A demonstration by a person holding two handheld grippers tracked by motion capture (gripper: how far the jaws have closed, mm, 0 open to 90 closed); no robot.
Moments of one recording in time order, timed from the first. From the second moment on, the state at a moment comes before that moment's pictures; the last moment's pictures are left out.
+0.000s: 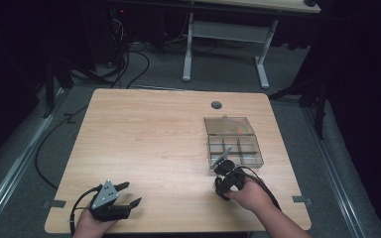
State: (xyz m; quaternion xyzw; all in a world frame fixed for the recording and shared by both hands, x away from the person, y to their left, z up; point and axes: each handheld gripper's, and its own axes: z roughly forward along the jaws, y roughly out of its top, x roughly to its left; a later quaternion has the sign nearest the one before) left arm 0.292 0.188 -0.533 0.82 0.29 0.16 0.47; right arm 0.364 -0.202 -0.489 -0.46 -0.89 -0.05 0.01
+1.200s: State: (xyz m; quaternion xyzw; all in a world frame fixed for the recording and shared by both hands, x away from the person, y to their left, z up) left arm 0.292 0.188 -0.533 0.82 0.29 0.16 0.47; right arm 0.372 -0.210 -0.467 -0.43 -0.90 -0.05 -0.01
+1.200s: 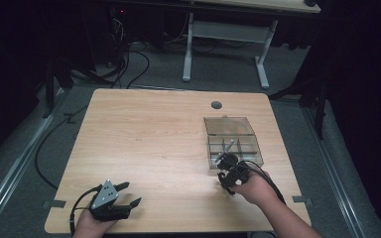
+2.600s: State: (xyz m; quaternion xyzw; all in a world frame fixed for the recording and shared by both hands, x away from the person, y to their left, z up) left arm 0.292 0.189 -0.533 0.82 0.29 0.16 0.47; right arm 0.433 -0.206 -0.427 -0.42 -0.90 -0.05 -0.01
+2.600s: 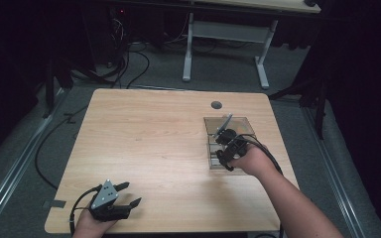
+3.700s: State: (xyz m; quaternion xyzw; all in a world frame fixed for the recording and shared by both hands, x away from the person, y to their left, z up) left arm 0.292 0.189 -0.533 0.82 0.29 0.16 0.47; right arm 0.473 -0.194 -0.459 -0.40 -0.92 -0.02 0.00
